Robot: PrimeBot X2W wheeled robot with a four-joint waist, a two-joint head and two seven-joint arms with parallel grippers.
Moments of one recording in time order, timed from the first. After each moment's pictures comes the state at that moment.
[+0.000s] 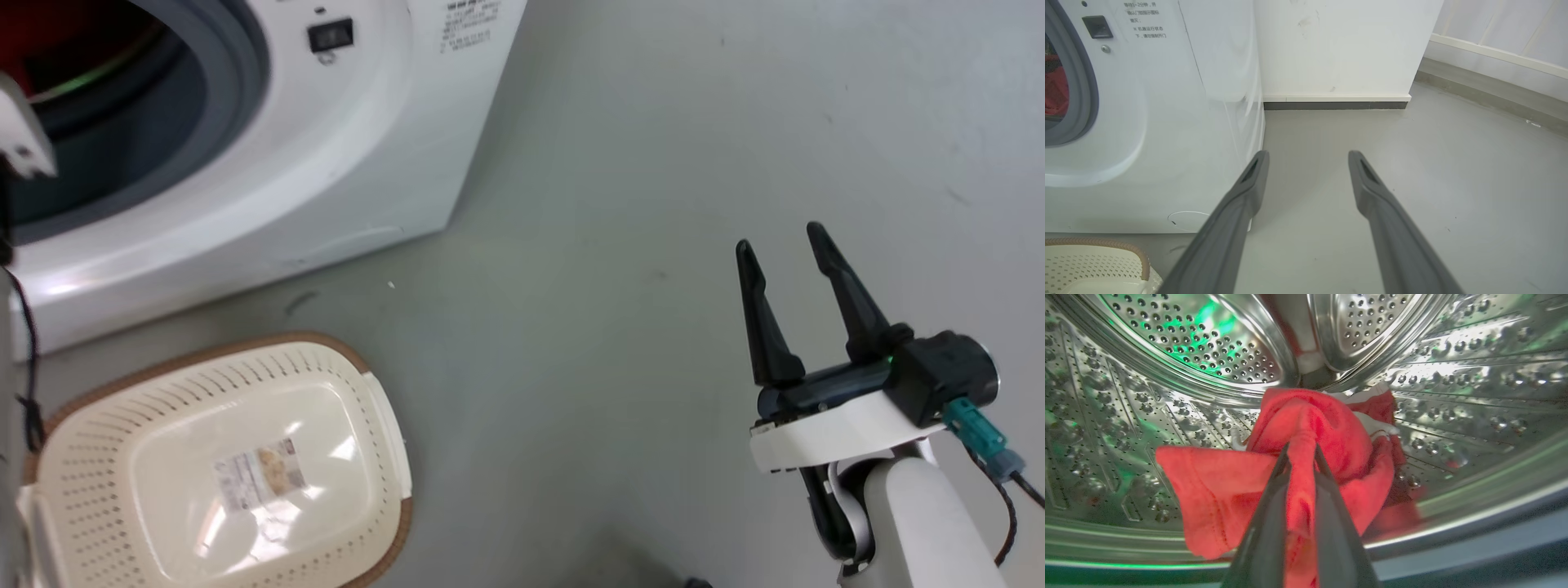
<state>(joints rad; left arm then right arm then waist) -1.13 0.52 -0.12 1.04 -0.21 0.02 -0.16 -0.25 -0.05 0.13 0.08 0.13 0.13 -0.26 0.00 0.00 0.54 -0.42</state>
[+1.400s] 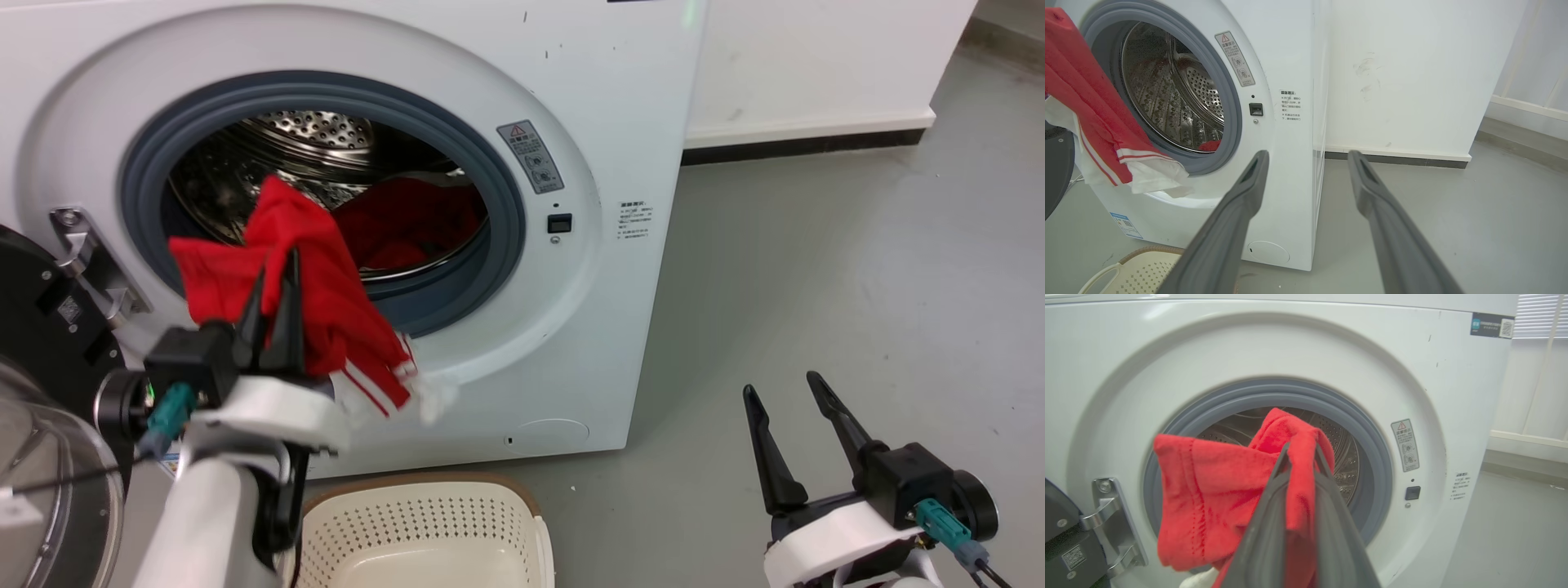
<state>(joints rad) -0.31 0.21 -0.12 0.18 -0.25 0.02 -0.20 -0.01 -0.05 0.09 0.09 0.05 0.13 -0.19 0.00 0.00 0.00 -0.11</state>
